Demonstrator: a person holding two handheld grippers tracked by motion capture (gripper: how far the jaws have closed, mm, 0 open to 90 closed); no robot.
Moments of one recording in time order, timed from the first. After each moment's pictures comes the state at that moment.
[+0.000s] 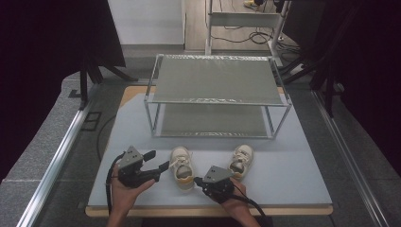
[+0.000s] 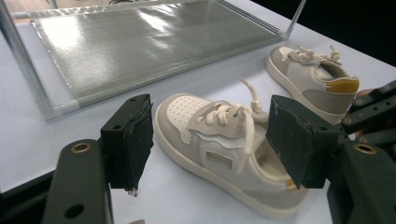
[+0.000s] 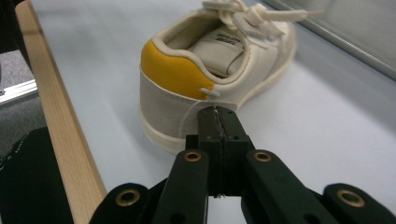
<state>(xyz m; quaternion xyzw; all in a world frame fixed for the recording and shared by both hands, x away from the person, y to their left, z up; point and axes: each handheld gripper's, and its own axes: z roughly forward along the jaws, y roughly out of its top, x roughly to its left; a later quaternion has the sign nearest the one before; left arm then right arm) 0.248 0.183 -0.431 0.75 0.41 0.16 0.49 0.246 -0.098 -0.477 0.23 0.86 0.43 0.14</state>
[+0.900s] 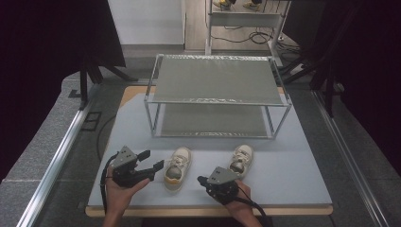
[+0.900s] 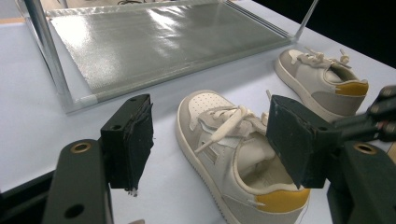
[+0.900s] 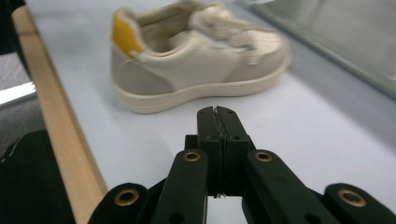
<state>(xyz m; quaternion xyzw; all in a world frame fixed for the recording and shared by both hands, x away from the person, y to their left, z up) 0.246 0.196 -0.431 0.74 0.42 0.17 0.49 0.241 -0.114 -0.469 0.25 0.85 0.44 0.16</state>
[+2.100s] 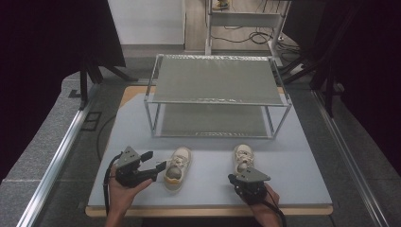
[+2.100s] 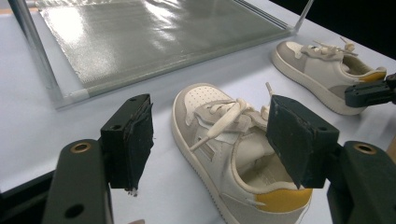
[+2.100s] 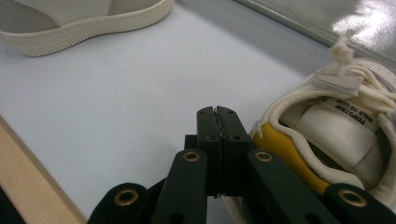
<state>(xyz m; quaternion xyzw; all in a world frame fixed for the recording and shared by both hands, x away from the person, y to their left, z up) 0.250 0.190 -0.437 0.75 0.42 0.16 0.49 0.237 -0.186 -0.473 0.36 0.83 0.38 0.20</state>
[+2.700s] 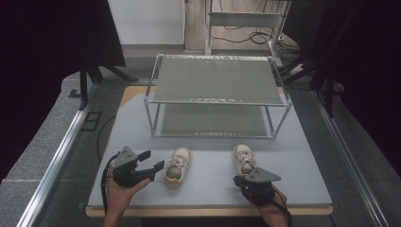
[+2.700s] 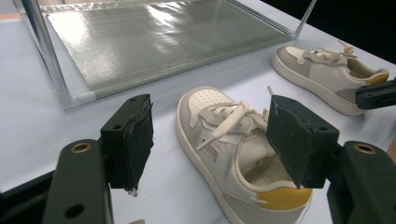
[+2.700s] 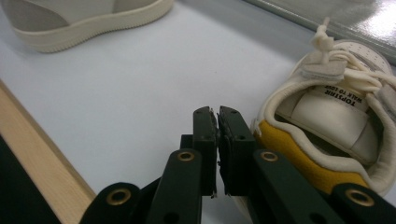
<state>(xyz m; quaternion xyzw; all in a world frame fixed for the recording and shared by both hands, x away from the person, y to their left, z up) 0.248 0.196 -0.433 0.75 0.42 0.16 0.49 0.235 -0.207 -0.470 0.36 0.83 0.40 0.18</state>
